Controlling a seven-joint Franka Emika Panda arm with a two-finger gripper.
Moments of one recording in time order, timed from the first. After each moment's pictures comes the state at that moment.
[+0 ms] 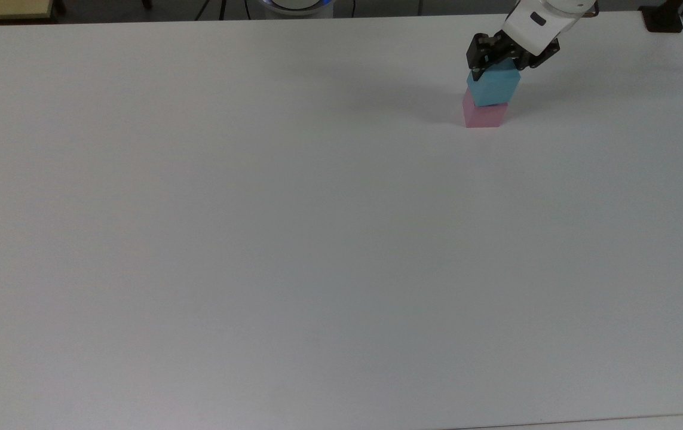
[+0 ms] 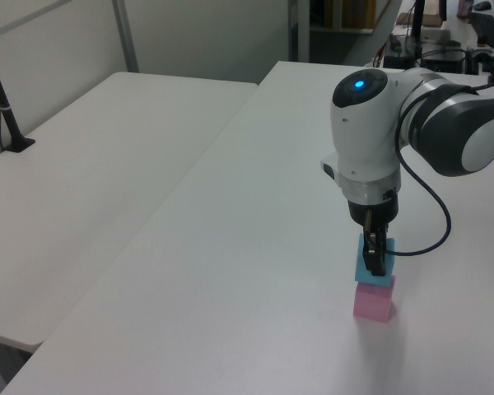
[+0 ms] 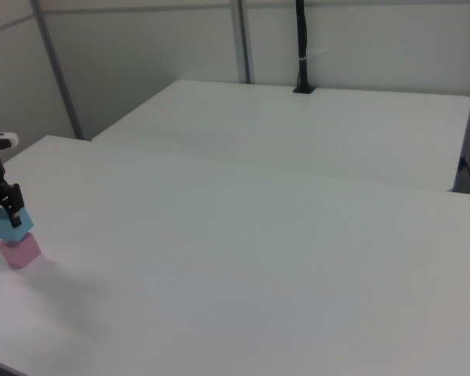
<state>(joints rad) 0.47 0.29 0.28 -1.74 -0.14 1.82 0.63</state>
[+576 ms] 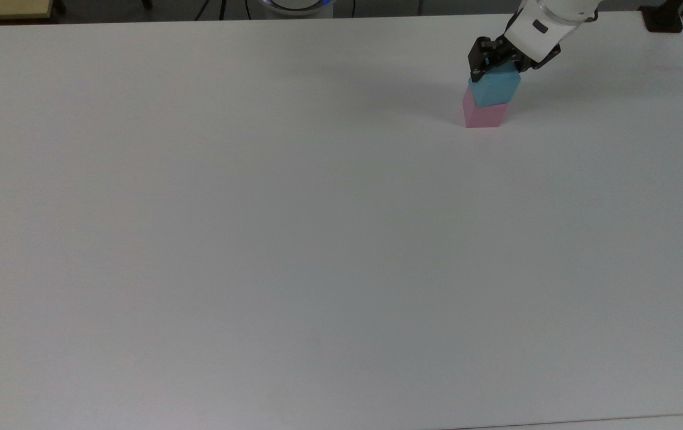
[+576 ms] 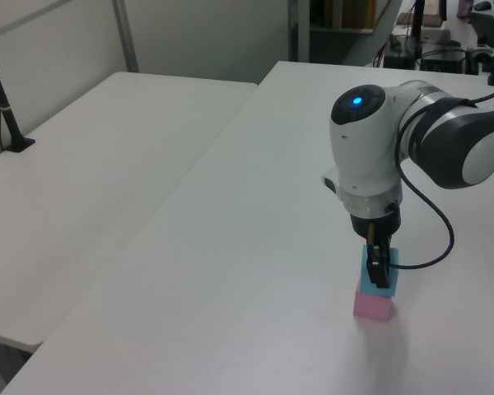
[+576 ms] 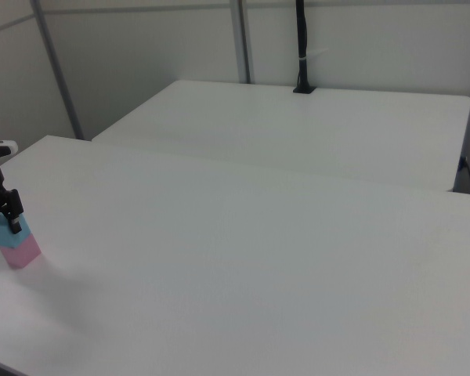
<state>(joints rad) 0.47 0.31 0.29 -1.75 -0.14 1.82 0.63</state>
